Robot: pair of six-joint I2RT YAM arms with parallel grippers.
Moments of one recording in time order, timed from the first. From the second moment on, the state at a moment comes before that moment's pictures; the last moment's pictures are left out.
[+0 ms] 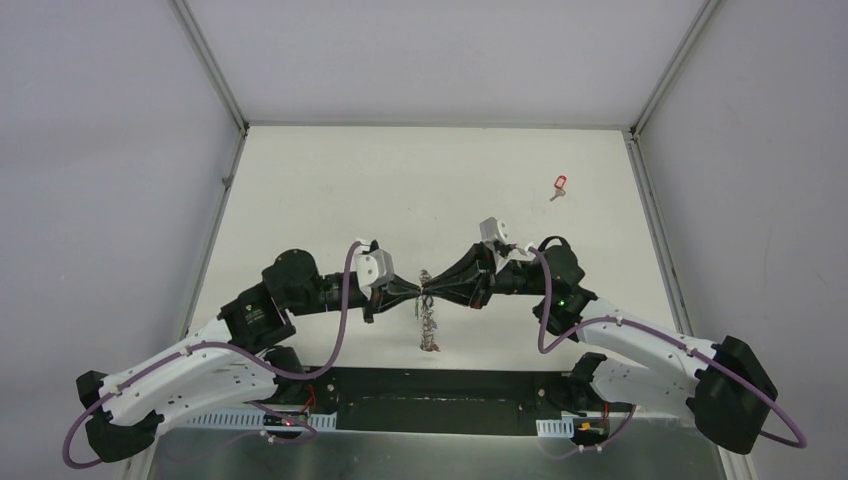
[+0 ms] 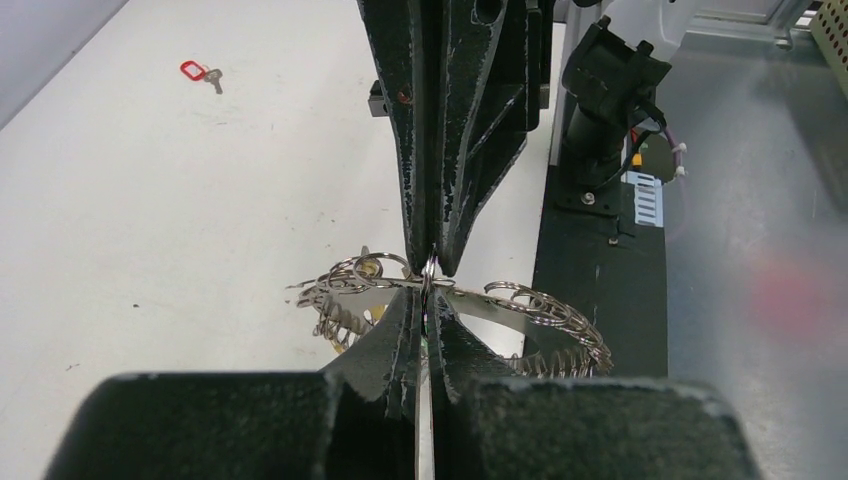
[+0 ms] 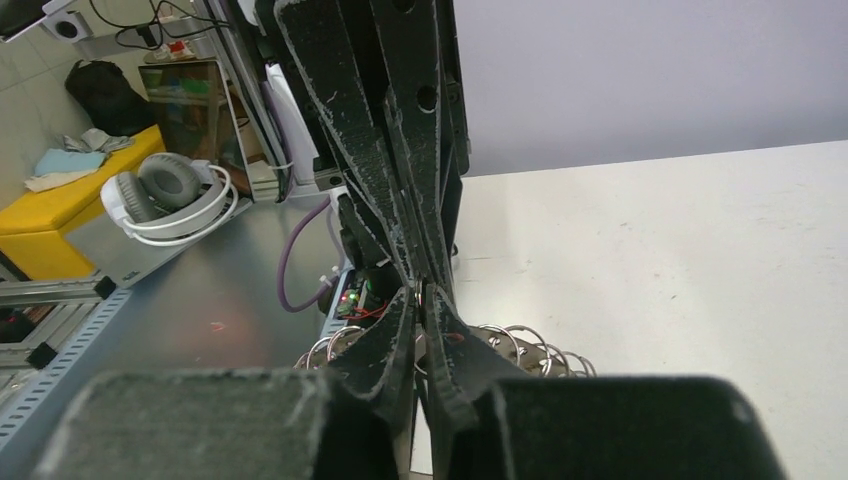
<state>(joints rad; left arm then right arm) -0.99 0.65 0.72 -0.11 0.34 0.03 0.87 1.02 0.53 0.77 -0.76 0.36</state>
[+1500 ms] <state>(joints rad) -0.99 1.26 1.61 -1.18 0.20 -0.03 0.88 1.12 0.60 0.72 -0.73 0.40</state>
